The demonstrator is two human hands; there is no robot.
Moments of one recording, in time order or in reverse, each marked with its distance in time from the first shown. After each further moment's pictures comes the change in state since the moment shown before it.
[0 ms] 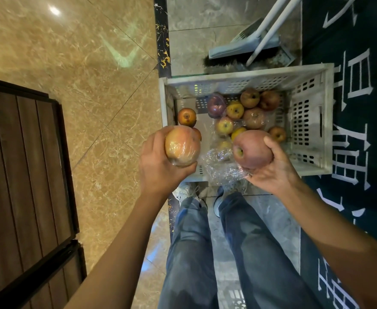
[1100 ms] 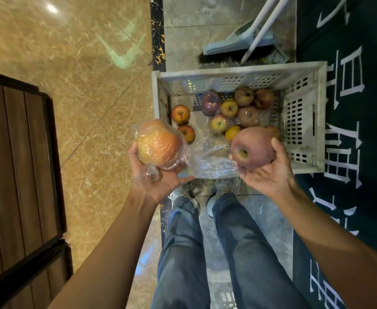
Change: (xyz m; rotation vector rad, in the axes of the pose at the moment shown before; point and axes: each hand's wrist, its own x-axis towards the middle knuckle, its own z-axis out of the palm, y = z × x) left_hand -0.023 -0.012 0.024 -1.781 -0.324 -1.131; right_hand -0.008 0.007 -0.025 0.062 -0.168 -0.026
